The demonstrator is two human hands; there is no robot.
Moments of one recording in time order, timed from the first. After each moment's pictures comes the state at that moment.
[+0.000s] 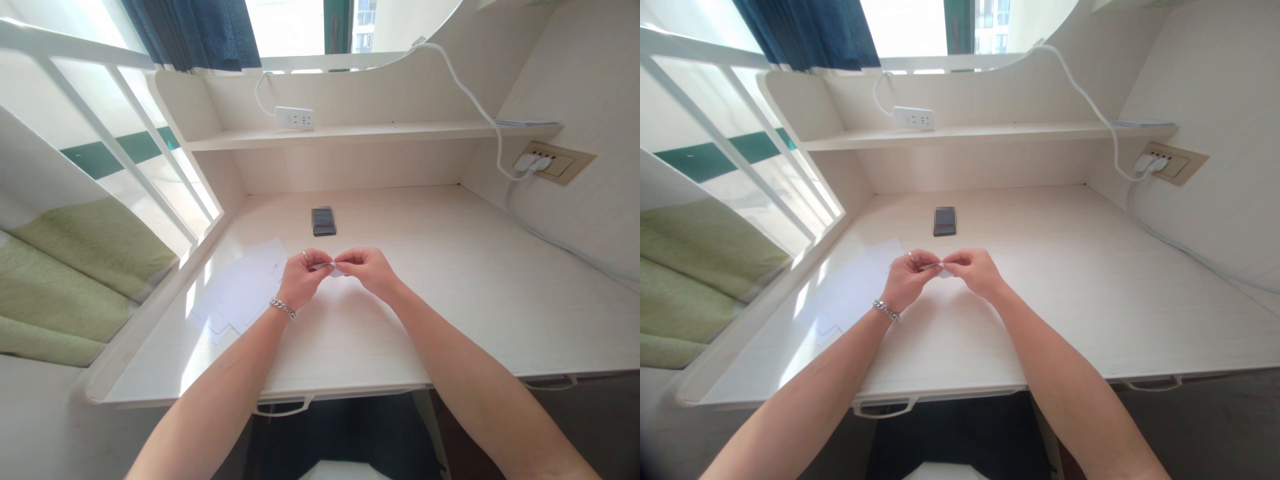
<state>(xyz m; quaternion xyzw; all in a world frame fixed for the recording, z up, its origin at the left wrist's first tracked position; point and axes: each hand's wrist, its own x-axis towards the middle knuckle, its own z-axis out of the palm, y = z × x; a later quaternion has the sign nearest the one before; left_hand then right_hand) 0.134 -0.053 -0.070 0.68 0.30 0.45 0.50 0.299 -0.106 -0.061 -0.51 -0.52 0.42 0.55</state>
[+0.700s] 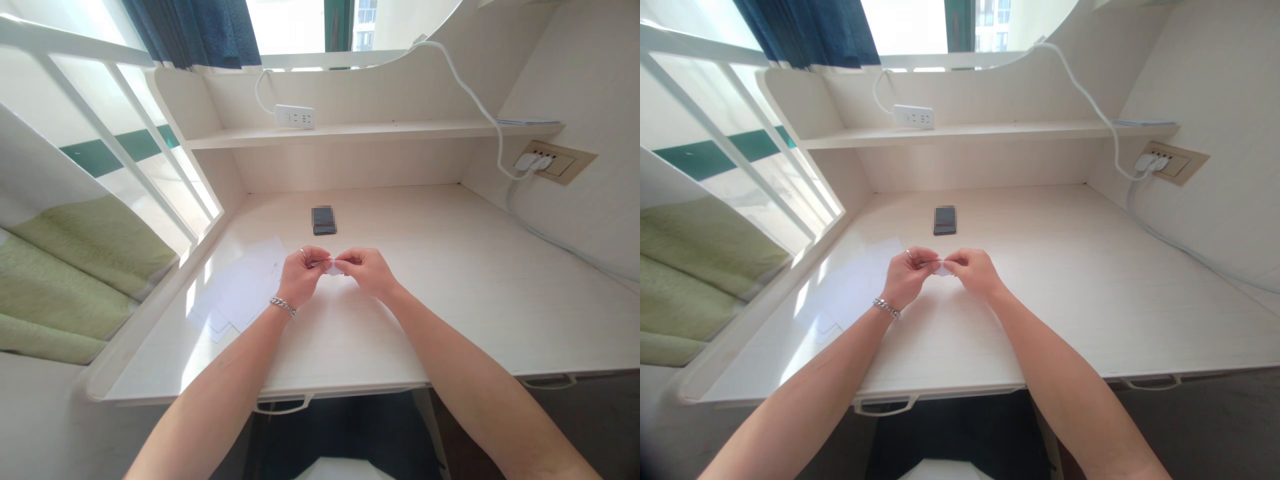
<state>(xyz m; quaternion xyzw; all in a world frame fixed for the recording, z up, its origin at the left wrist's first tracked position) 0.137 -0.046 -0.079 0.64 0.30 0.48 0.52 0.296 -0.107 -0.064 -0.56 -0.56 0.33 0.52</state>
